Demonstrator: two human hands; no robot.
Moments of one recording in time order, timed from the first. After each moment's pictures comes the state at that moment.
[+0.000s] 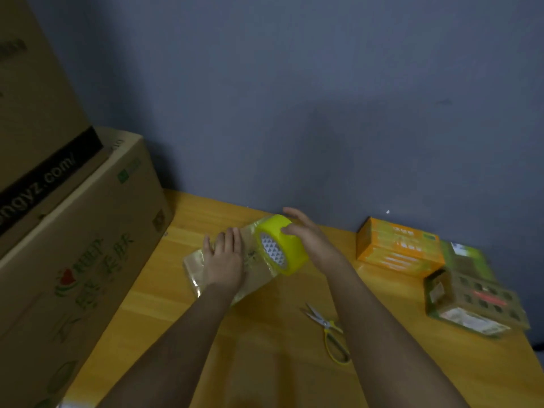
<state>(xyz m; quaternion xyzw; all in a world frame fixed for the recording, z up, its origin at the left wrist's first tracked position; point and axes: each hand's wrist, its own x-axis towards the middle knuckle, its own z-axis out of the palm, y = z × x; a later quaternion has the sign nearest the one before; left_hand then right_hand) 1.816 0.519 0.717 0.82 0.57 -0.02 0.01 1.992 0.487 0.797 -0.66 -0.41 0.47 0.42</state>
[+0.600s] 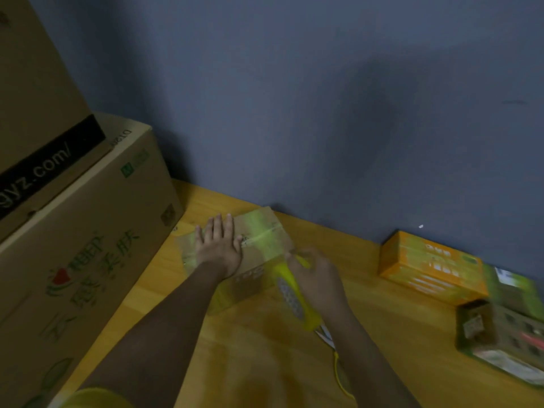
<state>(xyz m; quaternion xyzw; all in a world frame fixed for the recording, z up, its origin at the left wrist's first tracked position) 1.811 0.598 0.690 0.75 0.65 -0.04 0.11 1.981 0.478 0.769 -0.78 -0.46 0.33 0.27</state>
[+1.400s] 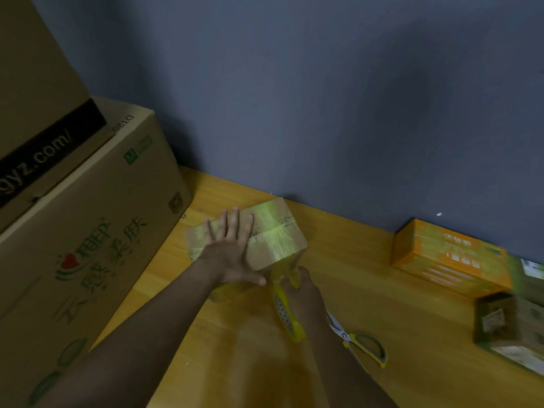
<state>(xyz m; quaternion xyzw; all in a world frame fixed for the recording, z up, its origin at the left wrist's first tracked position) 1.801 0.572 0.710 0.83 0.53 -0.14 0.15 1.967 0.472 0.654 -0.81 -0.39 0.39 0.20</state>
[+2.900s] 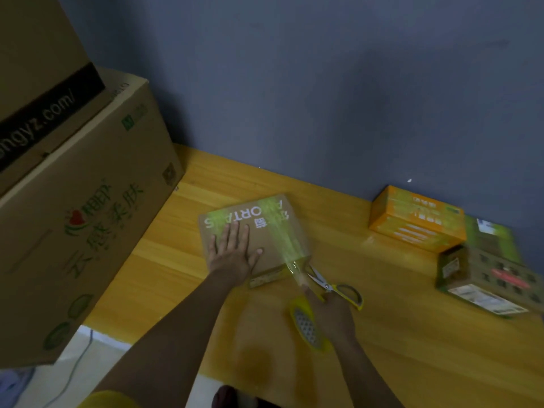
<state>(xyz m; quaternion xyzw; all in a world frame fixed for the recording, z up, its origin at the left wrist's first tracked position) 1.816 0.469 0.656 0.77 0.61 -0.07 0.18 1.998 0.331 0.660 -0.85 -0.36 0.35 0.13</state>
